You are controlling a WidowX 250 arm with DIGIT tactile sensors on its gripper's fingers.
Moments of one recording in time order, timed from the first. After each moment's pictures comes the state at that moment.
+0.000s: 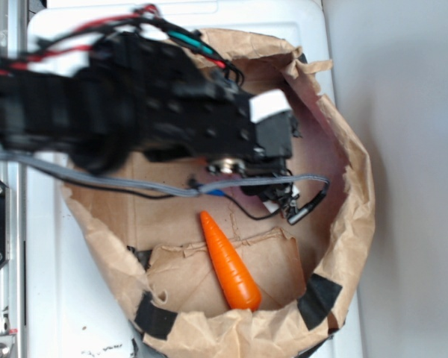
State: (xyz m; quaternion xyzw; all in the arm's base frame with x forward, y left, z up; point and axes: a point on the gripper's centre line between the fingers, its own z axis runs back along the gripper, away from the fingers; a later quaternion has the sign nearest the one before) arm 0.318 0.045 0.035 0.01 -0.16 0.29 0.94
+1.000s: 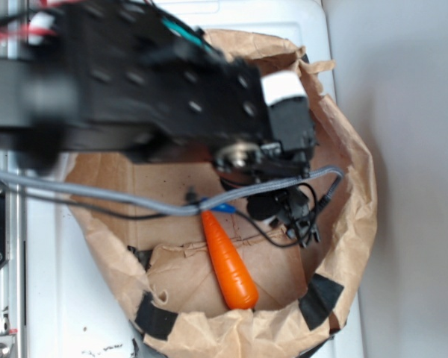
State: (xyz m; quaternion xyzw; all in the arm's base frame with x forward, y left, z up) arm 0.293 0.001 0.124 -0.09 -0.11 0.32 0.94
